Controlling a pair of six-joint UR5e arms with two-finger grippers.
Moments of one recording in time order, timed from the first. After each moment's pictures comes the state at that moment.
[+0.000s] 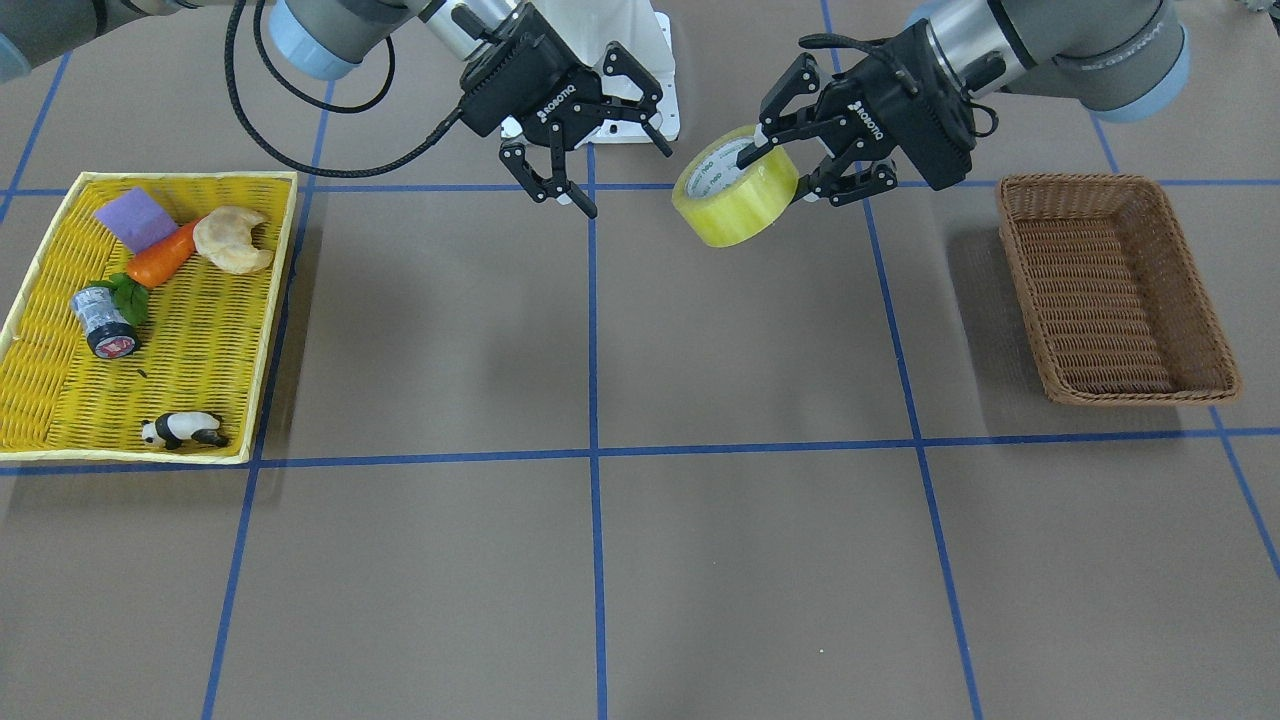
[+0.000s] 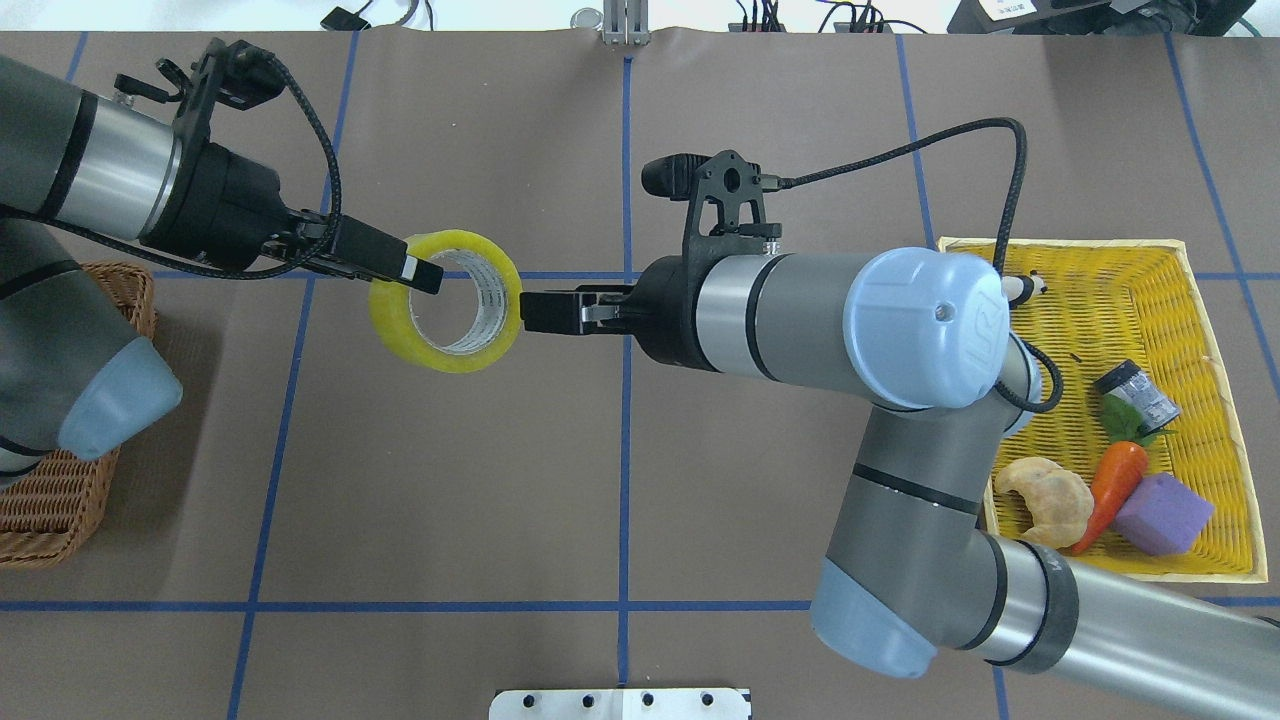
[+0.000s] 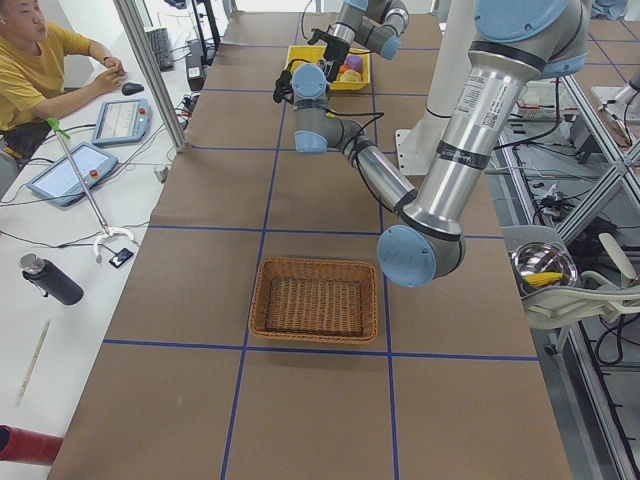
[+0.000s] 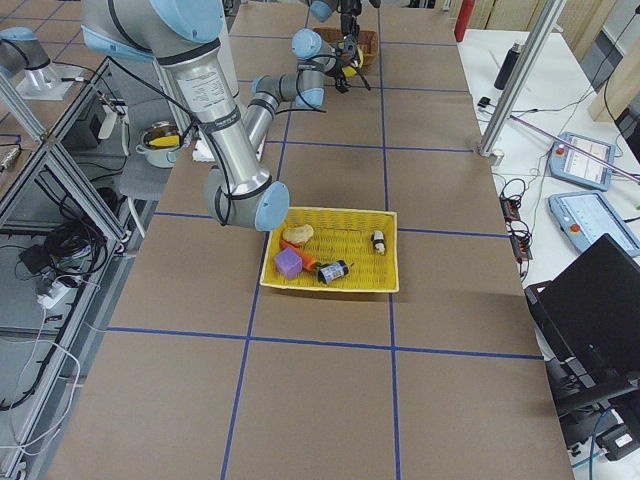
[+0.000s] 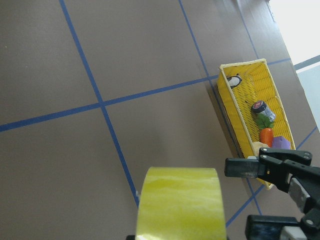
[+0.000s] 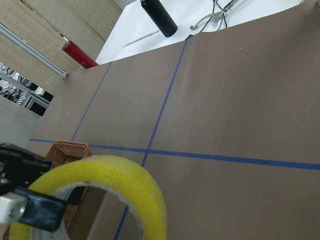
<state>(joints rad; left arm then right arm) -0.88 -1.95 -1.90 -2.37 -2.40 -1.15 0.50 -0.99 1.91 -0.95 1.69 1.22</state>
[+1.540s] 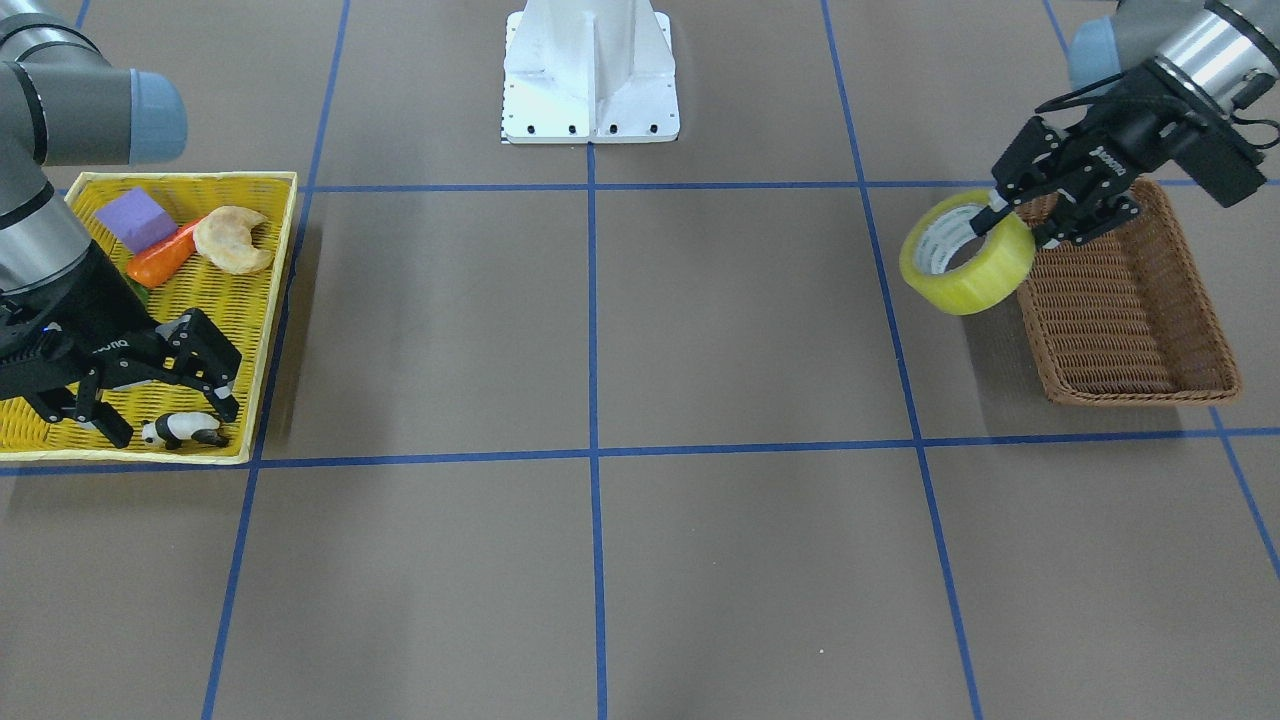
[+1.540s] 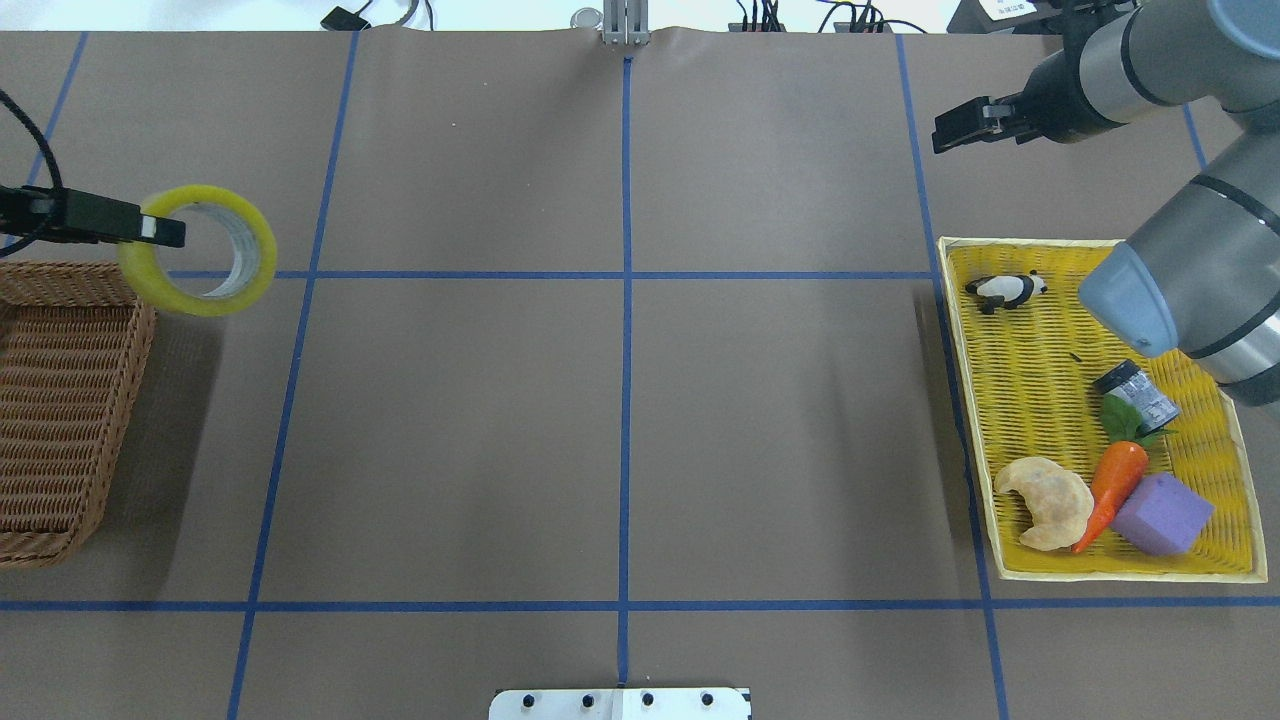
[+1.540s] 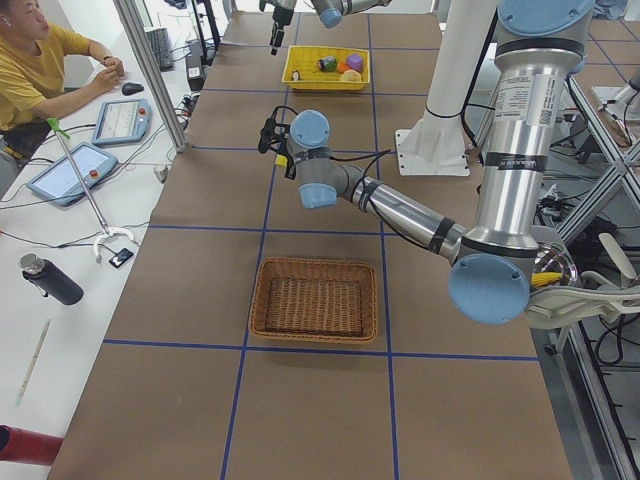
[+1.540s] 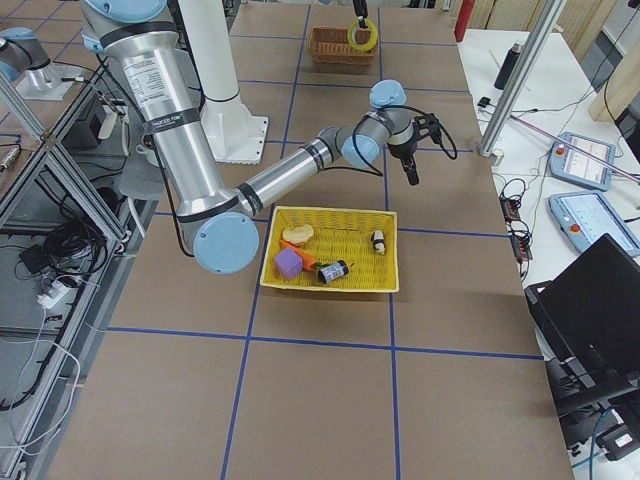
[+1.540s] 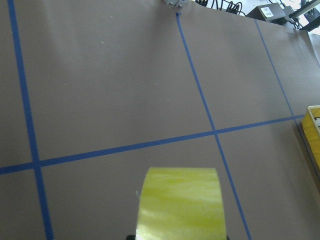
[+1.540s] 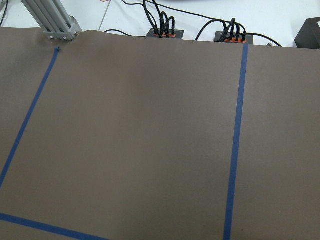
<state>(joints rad) -1.13 -1.59 -1.90 -2.49 -2.37 -1.00 1.04 -1.22 1.76 -1.21 2.03 0.75</state>
